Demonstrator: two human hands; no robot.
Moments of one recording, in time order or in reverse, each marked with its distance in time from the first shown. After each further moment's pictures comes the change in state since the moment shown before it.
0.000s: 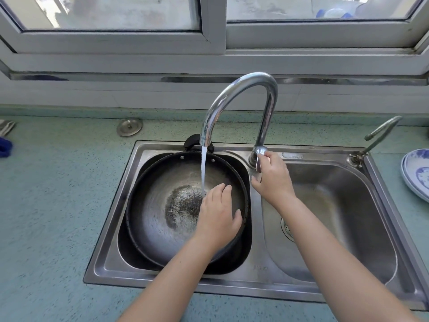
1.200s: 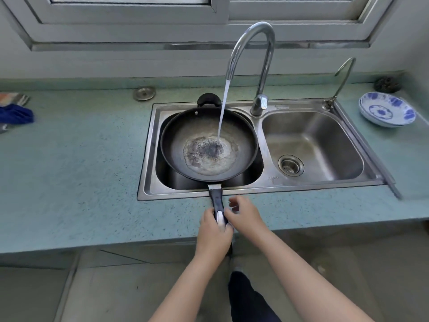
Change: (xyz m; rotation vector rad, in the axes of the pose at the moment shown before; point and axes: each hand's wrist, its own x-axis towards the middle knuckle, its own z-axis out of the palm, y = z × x) left_hand -0.252 -0.057 -0.005 -0.690 -0.214 -0.506; right_hand -0.272 -0.175 0.036 0.495 -0.362 0.478
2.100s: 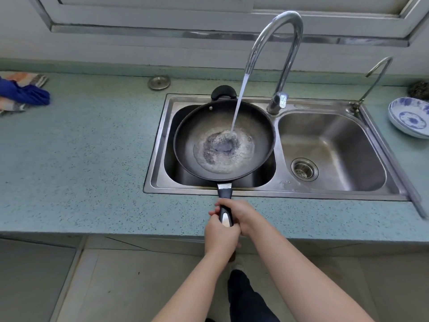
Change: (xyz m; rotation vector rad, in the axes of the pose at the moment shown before) left_hand 0.013 0.008 0.015 -0.297 0.079 -0.256; right_hand 0.027 -0.021 0.013 0.982 -0.402 0.511
